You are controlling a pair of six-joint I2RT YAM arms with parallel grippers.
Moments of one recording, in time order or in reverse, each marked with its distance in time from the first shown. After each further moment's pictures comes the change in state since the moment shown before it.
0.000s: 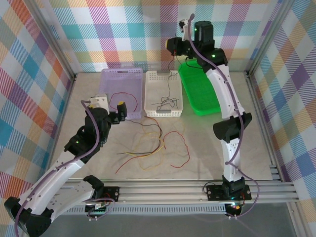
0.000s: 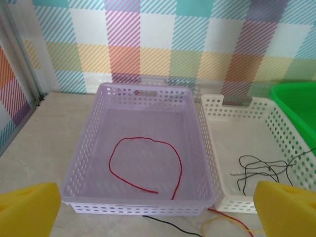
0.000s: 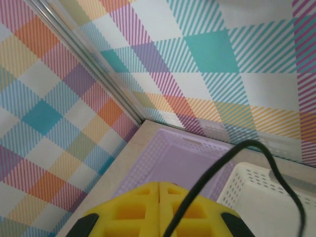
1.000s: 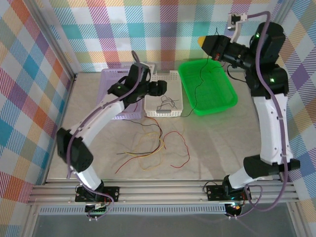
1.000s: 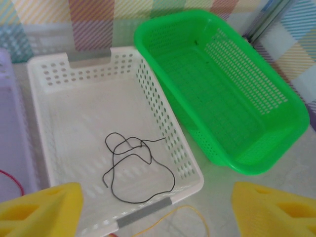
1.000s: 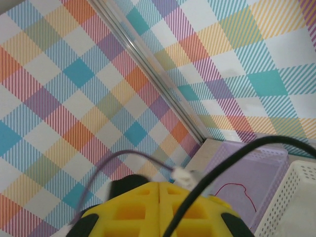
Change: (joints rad) left arm 0.000 0.794 0.755 -0.210 0.576 -0.056; right arm -0.146 -0.644 -0.443 0.054 -0.245 0.221
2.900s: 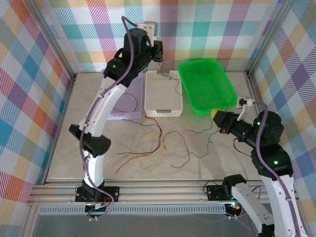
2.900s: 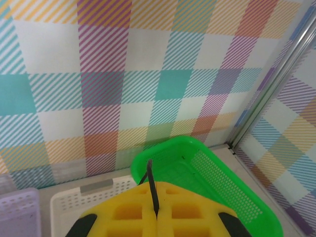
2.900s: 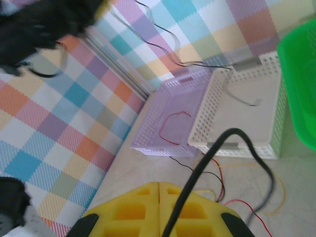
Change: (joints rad) left arm -0.009 0.377 0.896 -0.182 -0.122 0.061; right arm -0.018 -0.929 -1.139 0.038 0.224 -0.003
